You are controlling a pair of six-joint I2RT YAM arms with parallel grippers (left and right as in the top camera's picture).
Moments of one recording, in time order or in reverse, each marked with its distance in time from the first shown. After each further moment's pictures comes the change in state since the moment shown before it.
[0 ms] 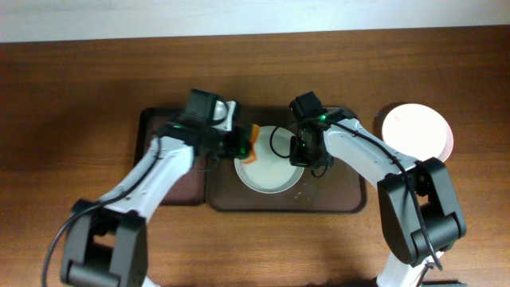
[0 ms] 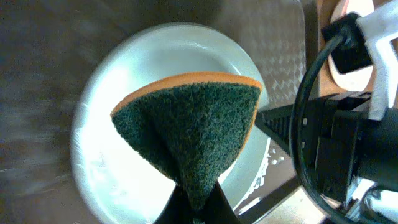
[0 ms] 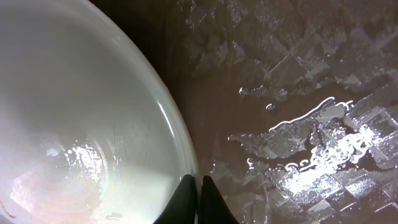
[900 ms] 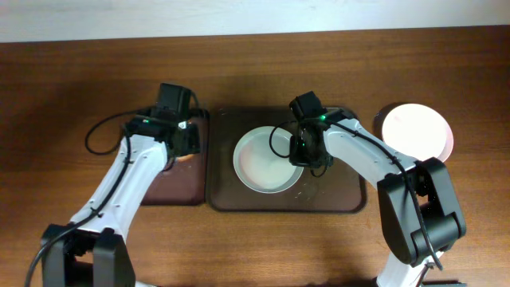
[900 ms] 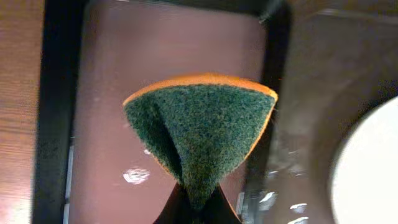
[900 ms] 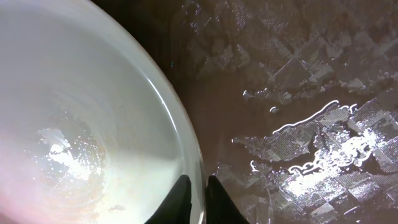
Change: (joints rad) left arm 0.084 -0.067 0.062 -0.262 -0.643 0.061; right arm 0.000 0.000 0.000 0.009 -0.006 -0.001
